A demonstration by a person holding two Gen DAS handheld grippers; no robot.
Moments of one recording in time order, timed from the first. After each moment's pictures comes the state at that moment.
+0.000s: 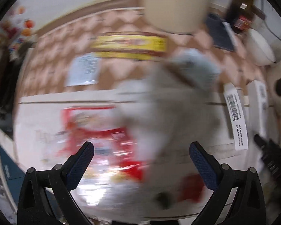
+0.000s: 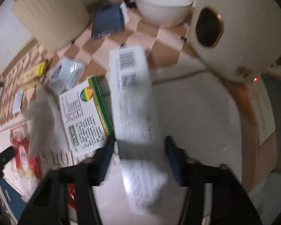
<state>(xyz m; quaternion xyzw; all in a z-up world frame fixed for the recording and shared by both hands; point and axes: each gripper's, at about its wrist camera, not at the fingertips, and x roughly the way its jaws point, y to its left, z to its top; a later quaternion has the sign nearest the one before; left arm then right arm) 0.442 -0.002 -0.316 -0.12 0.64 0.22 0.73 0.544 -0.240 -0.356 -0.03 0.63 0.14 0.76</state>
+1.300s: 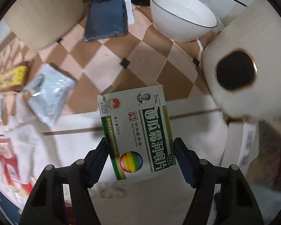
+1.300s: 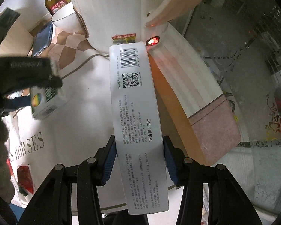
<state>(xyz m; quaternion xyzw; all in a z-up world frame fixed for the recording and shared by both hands) 0.537 -0.138 -0.345 -0.11 0.65 0.11 0.74 0.548 -0.331 -0.388 0.00 0.64 0.03 0.77</state>
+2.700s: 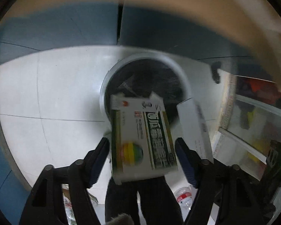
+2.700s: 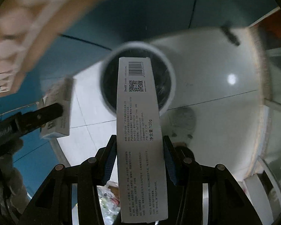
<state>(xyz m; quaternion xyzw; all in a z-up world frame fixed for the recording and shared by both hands) 0.100 0.037 -0.740 -0.27 0.75 0.12 0.58 0.126 -0.176 -0.744 0.02 0.81 0.20 0.55</state>
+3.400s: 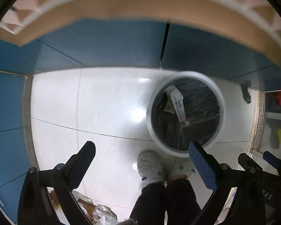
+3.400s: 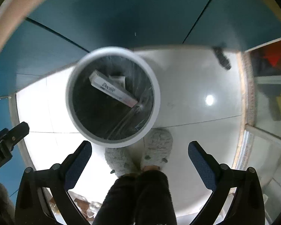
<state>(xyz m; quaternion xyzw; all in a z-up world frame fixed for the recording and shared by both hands) 0.041 0.032 -0.666 -0.16 0.70 0.24 0.66 0.141 -0.163 -0.763 -0.10 0.75 0.17 0.63</state>
